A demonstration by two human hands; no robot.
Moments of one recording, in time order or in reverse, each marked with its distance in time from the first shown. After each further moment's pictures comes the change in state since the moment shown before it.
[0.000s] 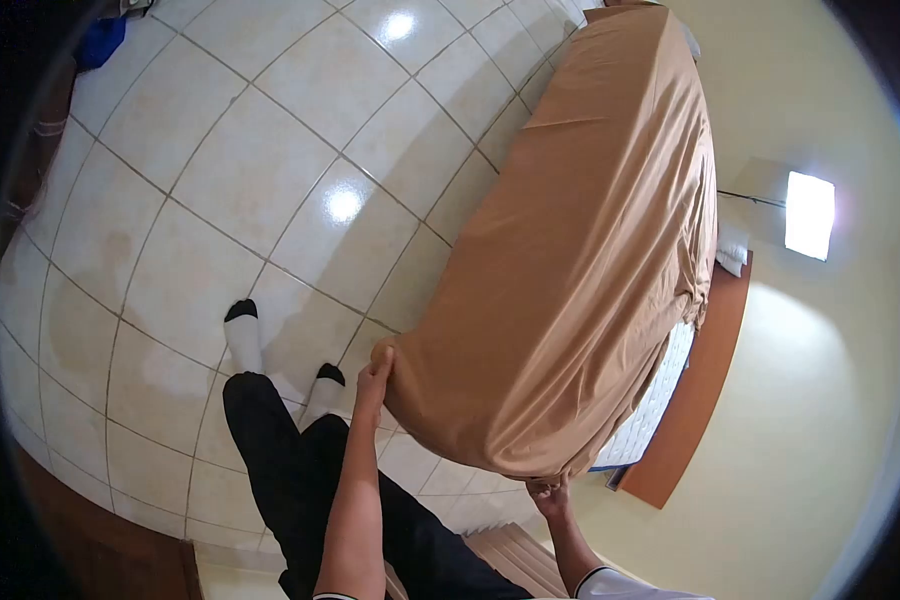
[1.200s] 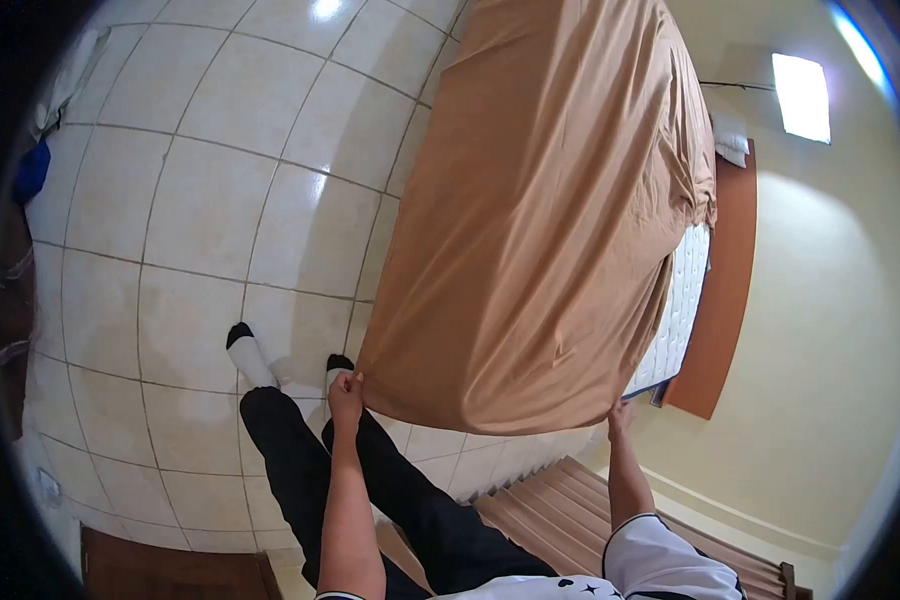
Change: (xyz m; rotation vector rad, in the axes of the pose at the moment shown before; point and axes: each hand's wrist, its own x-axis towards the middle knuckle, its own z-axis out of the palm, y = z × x) left_hand -0.009 -0.044 -0.039 0.593 0.232 0.327; right_hand 0.038 -0.115 -0.023 -1.406 0.769 -0.795
